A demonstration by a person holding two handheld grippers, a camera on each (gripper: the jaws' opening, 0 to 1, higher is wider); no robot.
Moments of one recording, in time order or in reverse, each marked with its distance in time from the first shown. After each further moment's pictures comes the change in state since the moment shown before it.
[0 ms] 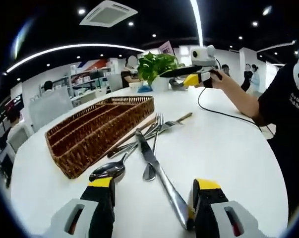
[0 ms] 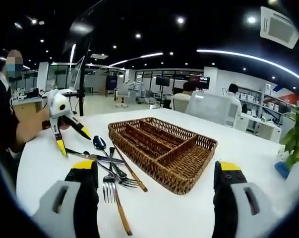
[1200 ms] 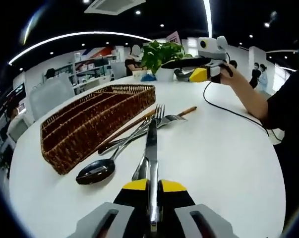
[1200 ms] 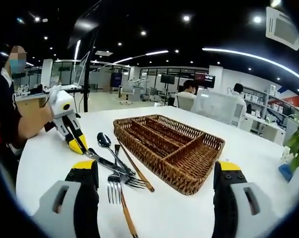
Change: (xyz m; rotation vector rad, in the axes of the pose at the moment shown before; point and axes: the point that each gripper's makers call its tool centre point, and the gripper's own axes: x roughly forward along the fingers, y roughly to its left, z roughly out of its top) left arm 0.020 -0.004 -0.001 0.017 0.070 0.053; right arm 0.009 0.016 -0.005 -0.028 0.019 0.047
